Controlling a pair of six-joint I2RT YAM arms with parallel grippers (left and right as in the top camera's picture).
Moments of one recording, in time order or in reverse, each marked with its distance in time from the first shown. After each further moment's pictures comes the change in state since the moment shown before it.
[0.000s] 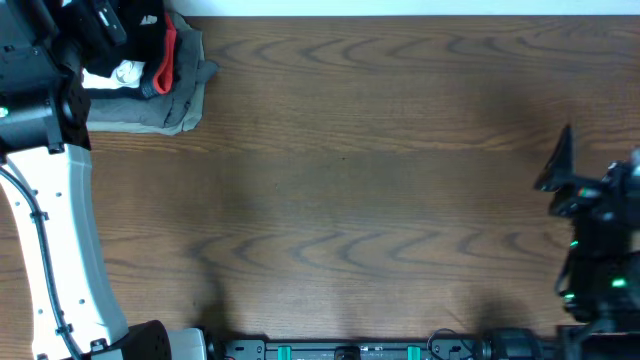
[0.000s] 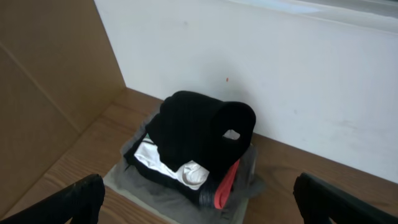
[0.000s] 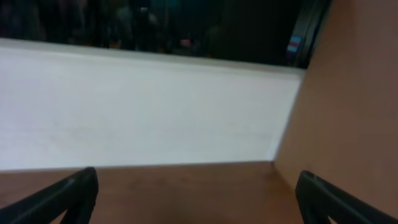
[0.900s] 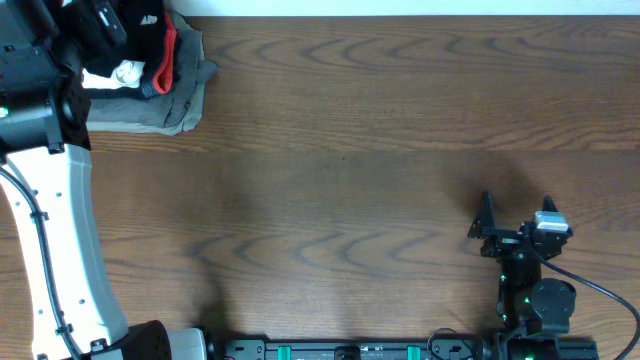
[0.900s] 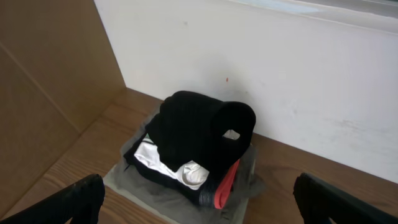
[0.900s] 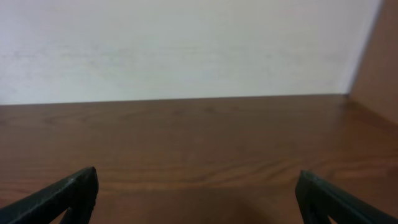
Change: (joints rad) left arm 0.000 0.000 0.000 0.000 0.000 0.000; right arm -0.039 -0.465 -0.798 0.254 -0.195 0.152
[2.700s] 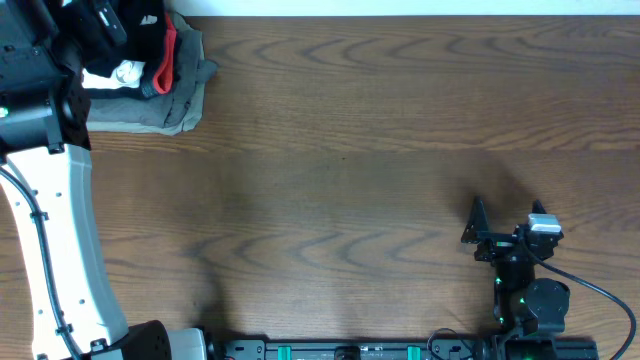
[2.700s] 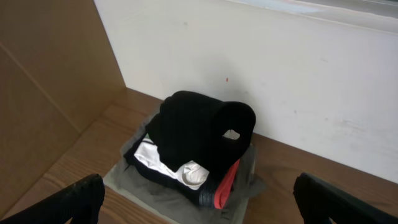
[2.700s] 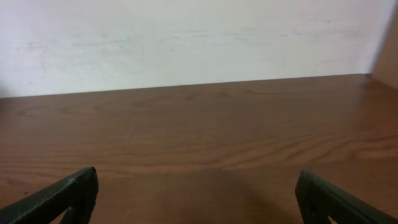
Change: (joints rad) left arm 0.000 0.000 0.000 0.000 0.000 0.000; right arm 0.024 -0.052 -0.022 -0.072 -0.014 0.045
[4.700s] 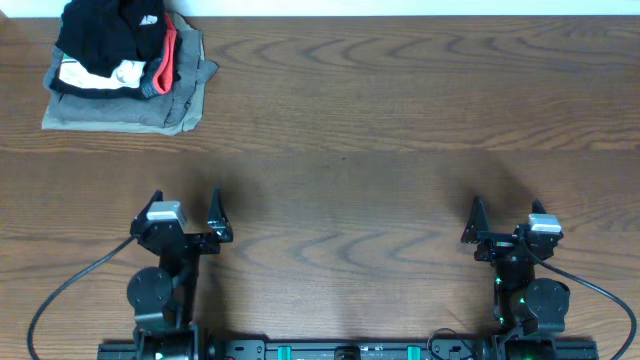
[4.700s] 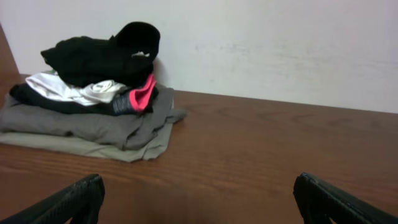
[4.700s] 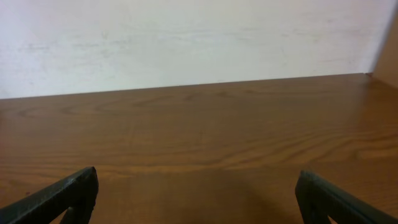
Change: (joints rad) left arm -0.129 -1.327 -1.732 0.764 0.240 -0.002; right arm 0.000 -0.001 0.000 0.000 -0.001 0.004
